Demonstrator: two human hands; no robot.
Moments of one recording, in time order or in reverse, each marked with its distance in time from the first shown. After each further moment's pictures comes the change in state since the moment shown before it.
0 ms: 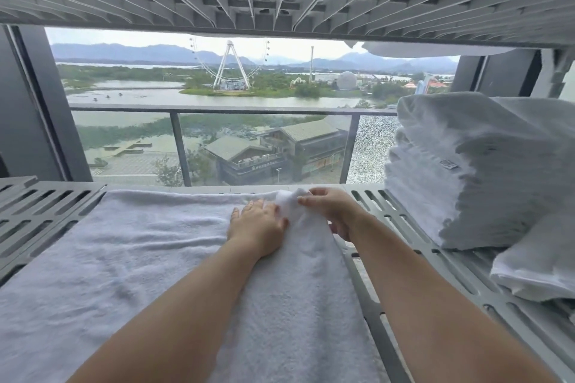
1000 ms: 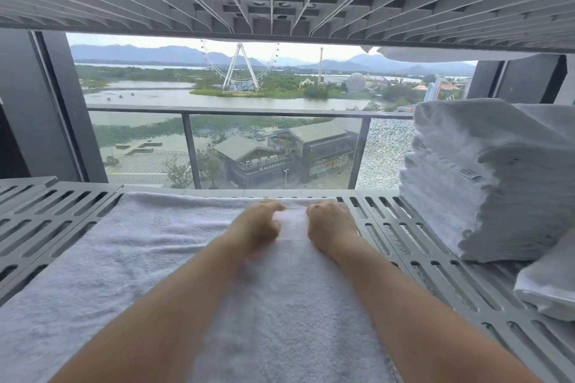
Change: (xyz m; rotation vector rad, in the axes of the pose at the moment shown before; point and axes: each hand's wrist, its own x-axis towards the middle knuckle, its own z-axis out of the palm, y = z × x) left_hand 0.006 -0.030 -0.030 -0.155 -0.044 0.146; right_hand 0.030 0.022 0.036 -1.492 0.302 -0.313
